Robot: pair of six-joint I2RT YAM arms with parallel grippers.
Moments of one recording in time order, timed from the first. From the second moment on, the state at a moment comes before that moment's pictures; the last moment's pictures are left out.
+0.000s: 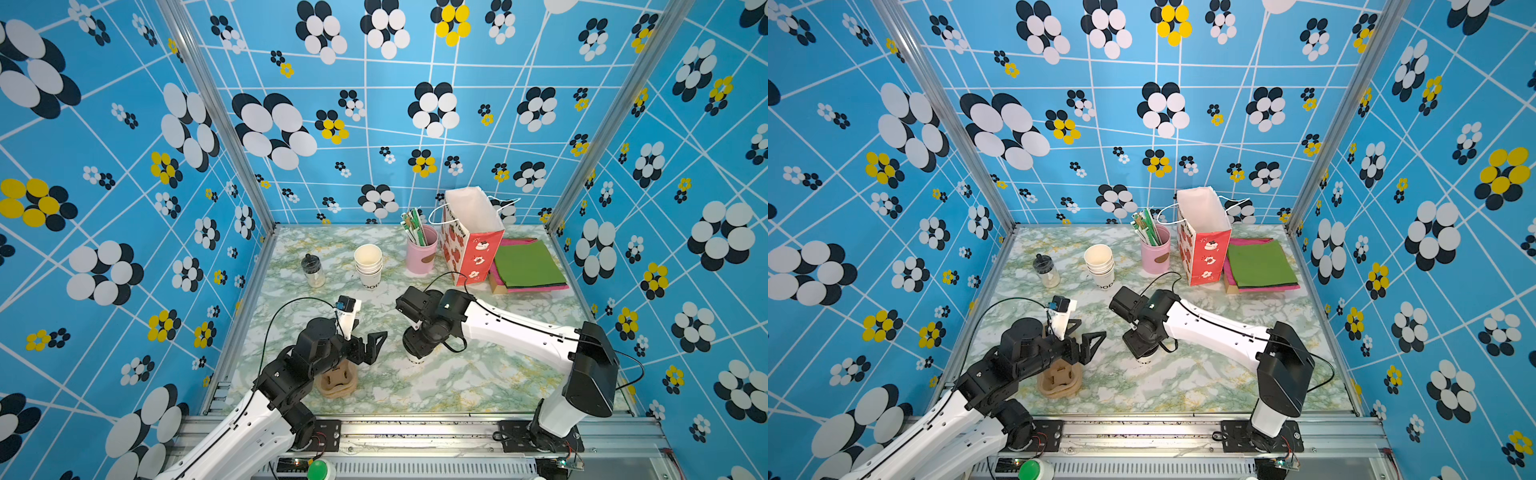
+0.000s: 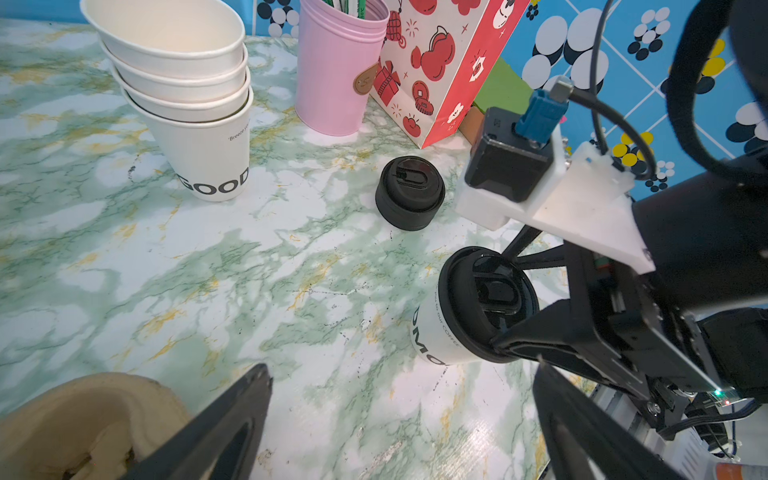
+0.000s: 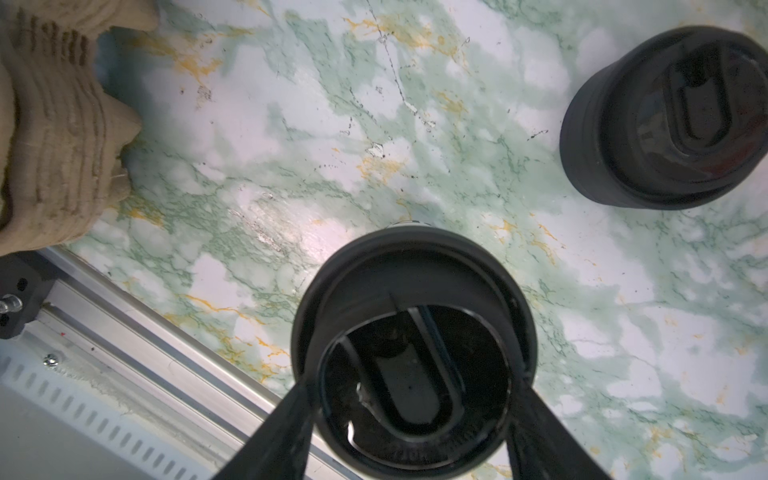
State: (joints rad) left arm -0.65 0.61 0.53 -0.37 0.11 -0.35; right arm 1.02 1.69 1.40 -1.03 0.09 0.30
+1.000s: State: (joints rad) left arm -0.63 0.94 0.50 -0.15 0.29 -0.60; right arm 1.05 1.71 1.39 -1.03 0.14 0.30
